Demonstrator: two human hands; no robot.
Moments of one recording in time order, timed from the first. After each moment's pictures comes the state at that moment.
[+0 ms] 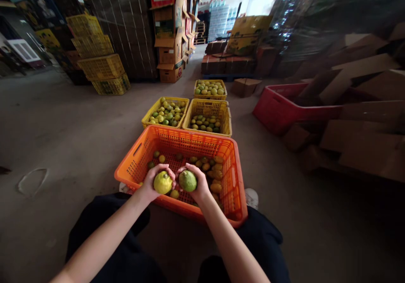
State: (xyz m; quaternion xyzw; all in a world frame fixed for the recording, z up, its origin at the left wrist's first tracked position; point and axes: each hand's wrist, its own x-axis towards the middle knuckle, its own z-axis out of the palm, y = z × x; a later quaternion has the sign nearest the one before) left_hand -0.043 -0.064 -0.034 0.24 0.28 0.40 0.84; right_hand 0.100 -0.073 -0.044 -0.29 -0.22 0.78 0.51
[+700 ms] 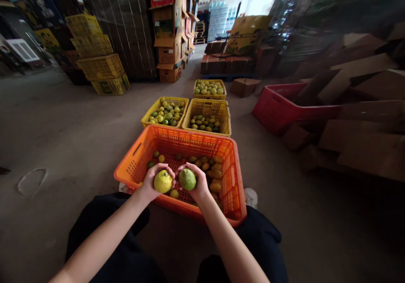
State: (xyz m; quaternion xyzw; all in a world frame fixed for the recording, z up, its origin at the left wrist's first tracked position) left_hand -0.042 -0.065 -0.030 0.21 0.31 0.41 0.83; right_hand 0.102 -0.073 -0.045 -0.27 -0.20 0.79 0.52
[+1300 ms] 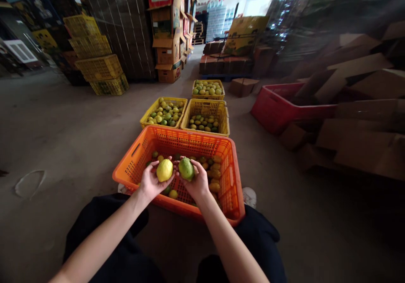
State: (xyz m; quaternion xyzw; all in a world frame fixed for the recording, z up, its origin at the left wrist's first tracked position) left_hand -0.045 -0.058 -0.037 0.01 0.23 0.46 0.86; right_hand 0.107 -0.066 -0.046 -0.25 -0.10 0.77 0.57
